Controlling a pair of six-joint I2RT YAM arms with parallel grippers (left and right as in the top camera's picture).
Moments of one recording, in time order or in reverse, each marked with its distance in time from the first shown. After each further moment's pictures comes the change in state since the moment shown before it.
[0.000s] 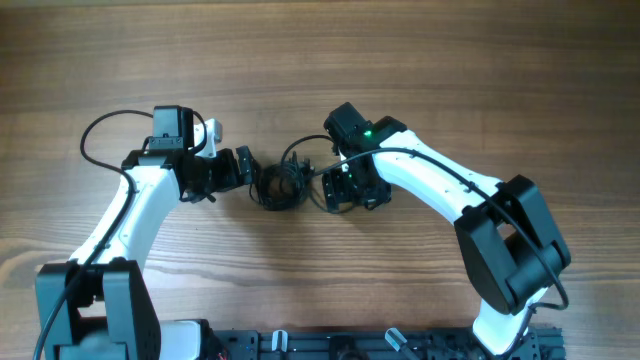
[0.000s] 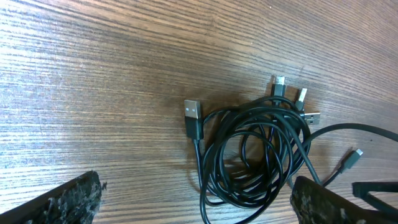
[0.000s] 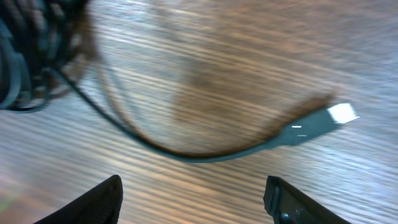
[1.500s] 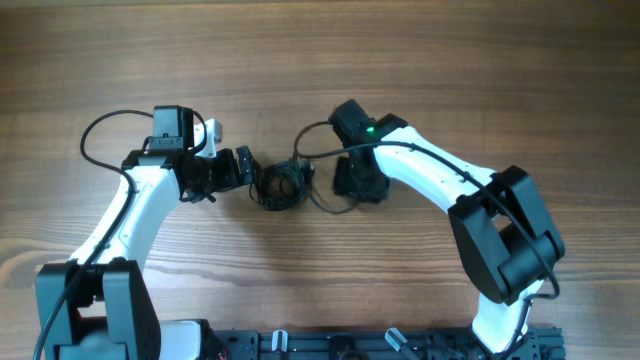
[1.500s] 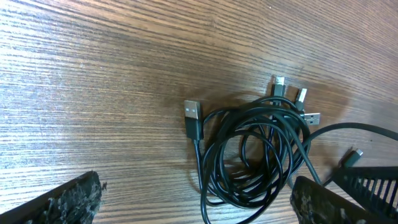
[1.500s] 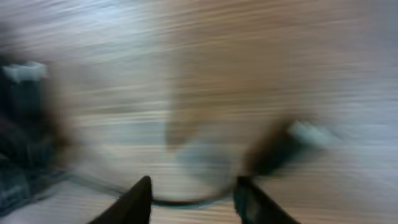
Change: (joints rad) left arm 0.000 0.000 0.000 0.000 0.000 0.000; right arm -0.031 0.044 0.000 0.099 -0.021 0.325
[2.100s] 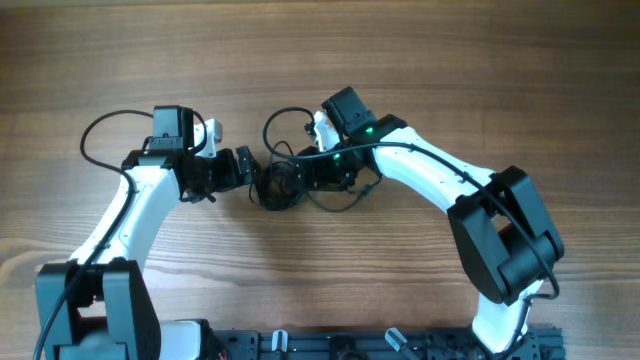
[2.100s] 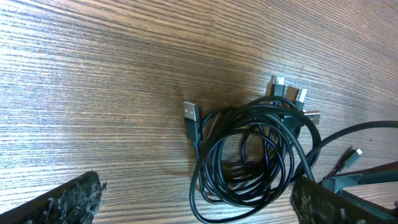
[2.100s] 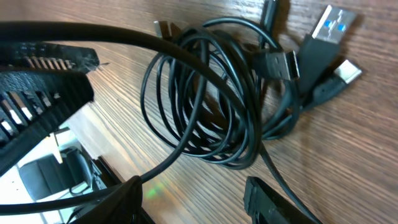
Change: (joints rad) left arm 0.000 0.000 0.000 0.000 0.000 0.000; right arm 0.003 0.000 0.000 0.285 -0.468 -0.220
